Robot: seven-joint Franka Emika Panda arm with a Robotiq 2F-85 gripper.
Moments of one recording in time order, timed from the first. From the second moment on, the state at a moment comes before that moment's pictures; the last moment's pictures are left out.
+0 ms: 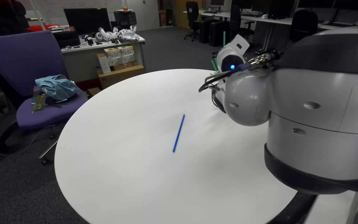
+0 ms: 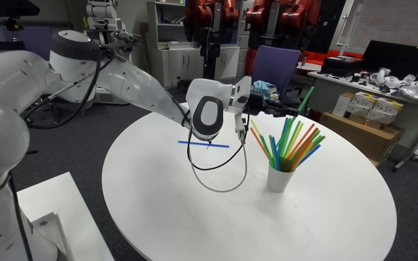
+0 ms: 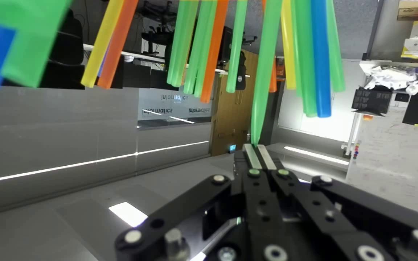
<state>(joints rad) 0.96 1.44 -1.27 -1.99 0.83 3.40 0.59</state>
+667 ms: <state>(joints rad) 0.94 1.44 -1.27 -1.99 0.84 3.40 0.61</state>
